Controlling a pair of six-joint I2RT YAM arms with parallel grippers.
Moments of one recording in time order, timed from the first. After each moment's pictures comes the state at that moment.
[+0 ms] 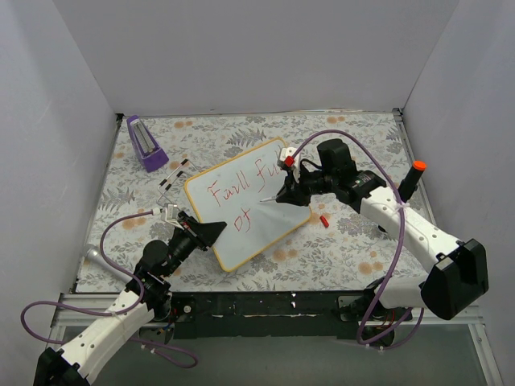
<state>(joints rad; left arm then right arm) -0.59 0.33 0.02 0.39 0.09 -0.87 0.59 1.30 1.08 -0.40 -0.72 -0.40</state>
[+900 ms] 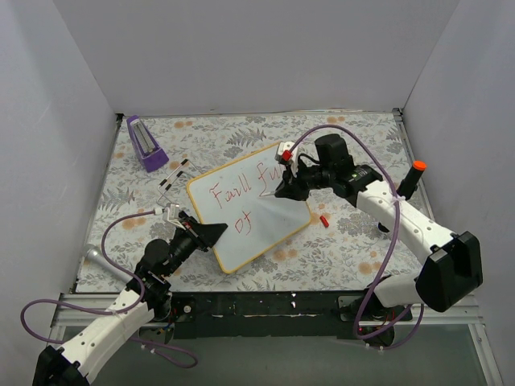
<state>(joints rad) -0.59 0.34 0.02 0.37 0.10 -0.87 0.57 1.35 1.13 -0.41 -0.70 -0.41</state>
